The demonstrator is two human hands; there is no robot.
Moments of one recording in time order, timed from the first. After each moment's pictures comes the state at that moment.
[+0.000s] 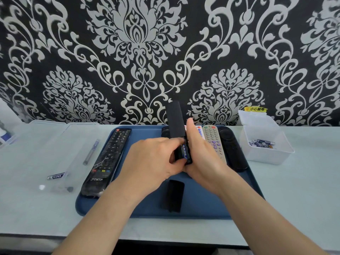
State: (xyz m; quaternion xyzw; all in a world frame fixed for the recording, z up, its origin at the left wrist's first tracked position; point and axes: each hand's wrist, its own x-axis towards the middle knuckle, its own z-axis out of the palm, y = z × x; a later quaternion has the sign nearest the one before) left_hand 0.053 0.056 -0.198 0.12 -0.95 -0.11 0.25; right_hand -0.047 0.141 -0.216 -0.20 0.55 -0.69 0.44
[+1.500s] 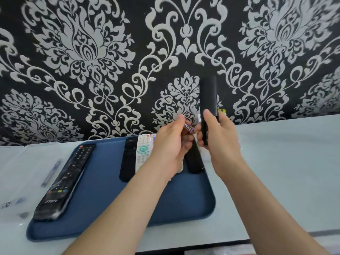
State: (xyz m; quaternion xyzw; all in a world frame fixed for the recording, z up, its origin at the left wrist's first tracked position) left_hand -0.065 0.147 -0.176 0.21 -0.49 -0.82 0.19; right_hand -0.116 0.230 -0.180 -0.12 0.59 -0.78 0.14
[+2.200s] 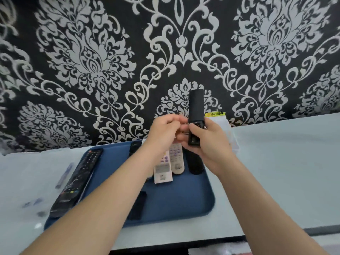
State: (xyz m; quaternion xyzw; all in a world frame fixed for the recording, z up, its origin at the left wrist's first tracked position) left_hand -0.071 0.126 -0.160 0.19 -0.75 -0.60 0.19; right_hand -0.117 0.236 -0.177 -0.15 0.53 -0.79 0.26
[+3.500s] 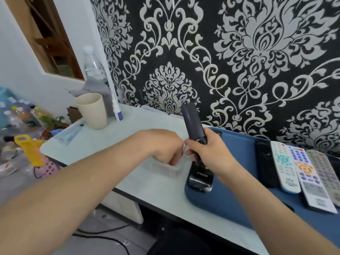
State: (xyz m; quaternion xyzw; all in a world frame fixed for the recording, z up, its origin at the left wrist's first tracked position) left_hand 0.173 -0.125 -0.173 0.16 -0.96 0.01 -0.24; right_hand 0.074 -0.009 -0.204 -0.38 0.66 -0.54 0.35
